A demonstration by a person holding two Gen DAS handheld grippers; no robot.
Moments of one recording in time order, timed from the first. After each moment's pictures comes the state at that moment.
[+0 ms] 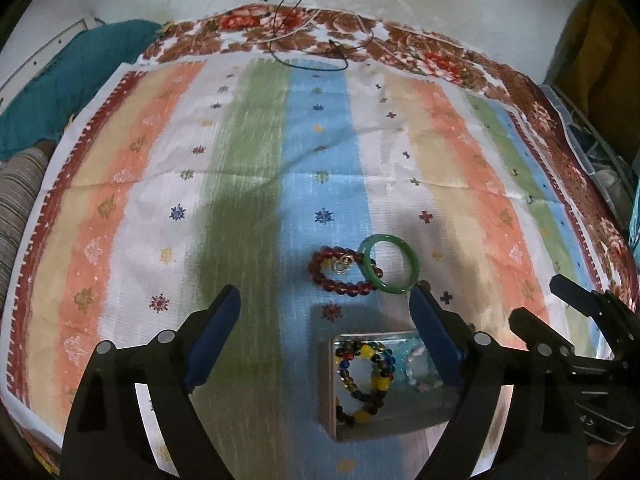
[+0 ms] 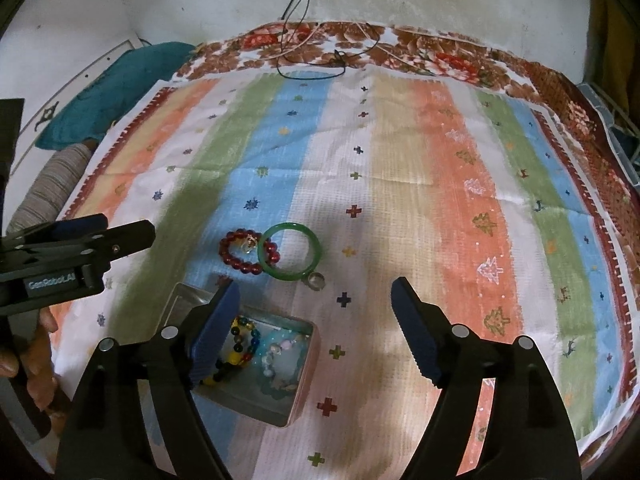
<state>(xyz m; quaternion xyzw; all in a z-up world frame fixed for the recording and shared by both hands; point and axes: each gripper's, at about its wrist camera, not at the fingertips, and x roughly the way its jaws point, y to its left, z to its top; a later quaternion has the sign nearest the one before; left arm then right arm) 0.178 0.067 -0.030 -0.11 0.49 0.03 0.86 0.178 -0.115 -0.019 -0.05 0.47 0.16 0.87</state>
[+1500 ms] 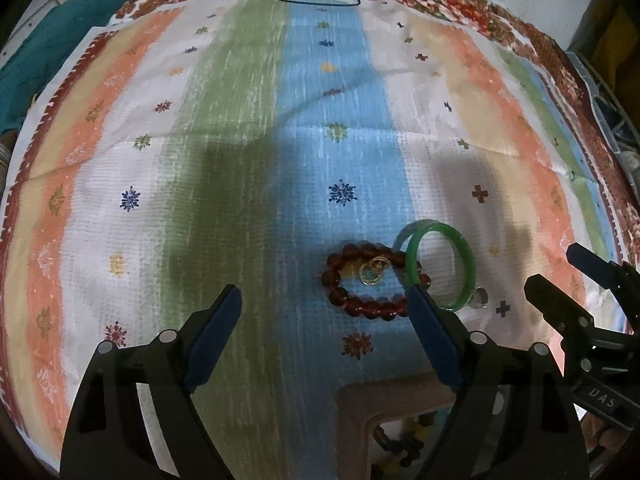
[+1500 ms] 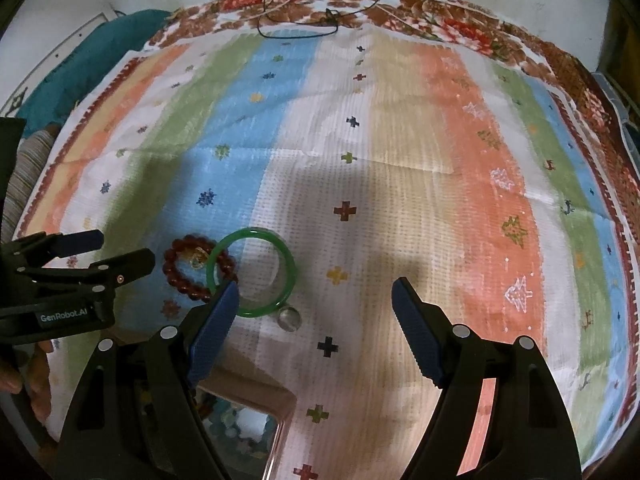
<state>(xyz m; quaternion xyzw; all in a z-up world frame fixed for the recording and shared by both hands) 0.247 0.074 -0.110 -0.10 0.57 0.02 0.82 0.250 -0.095 -0.080 -0.08 0.52 0.14 0.84</state>
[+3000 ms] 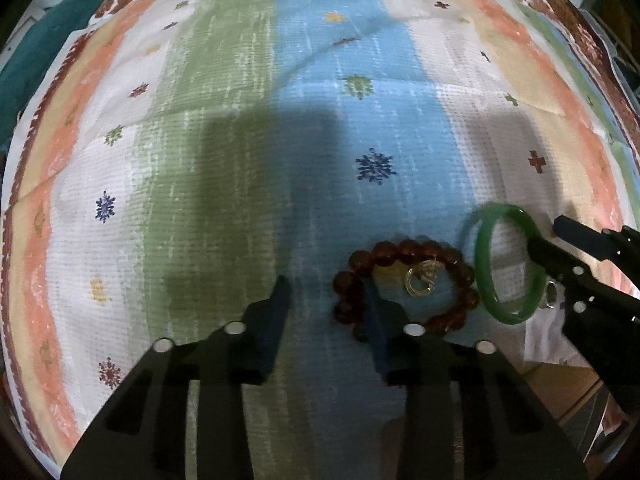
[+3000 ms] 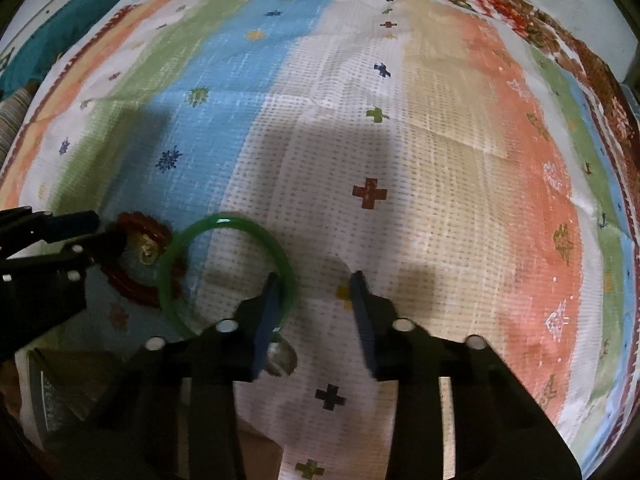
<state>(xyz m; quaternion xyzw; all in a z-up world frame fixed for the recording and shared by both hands) 0.278 0.071 -0.160 -0.04 0.61 0.03 0.79 0.285 -0.071 -0.140 -0.13 0.57 0.14 0.80</state>
